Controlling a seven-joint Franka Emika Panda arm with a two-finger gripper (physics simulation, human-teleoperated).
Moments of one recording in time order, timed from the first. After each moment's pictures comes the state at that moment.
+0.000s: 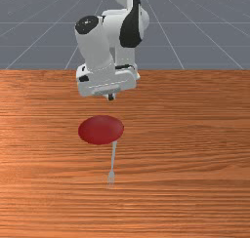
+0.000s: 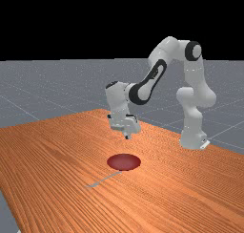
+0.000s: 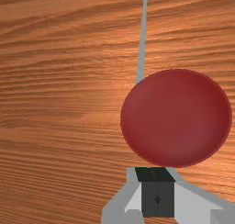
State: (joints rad) arm 0.03 0.28 -0.18 -2.07 0.24 2.09 0.48
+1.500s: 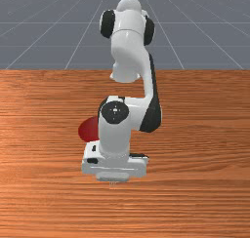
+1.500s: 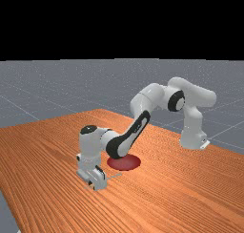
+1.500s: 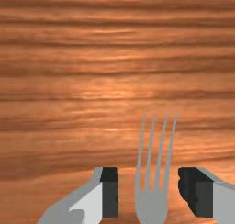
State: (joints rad) arm 0.08 1.19 -0.21 -0.99 0.17 2.11 0.72
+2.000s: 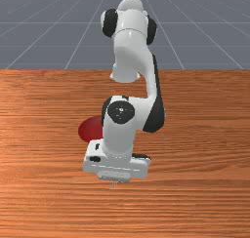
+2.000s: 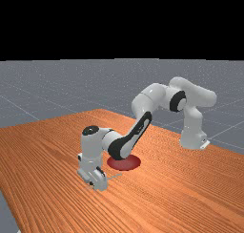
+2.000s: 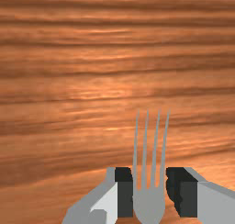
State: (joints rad) arm 0.11 1.19 -0.24 -1.01 0.15 2.12 0.78
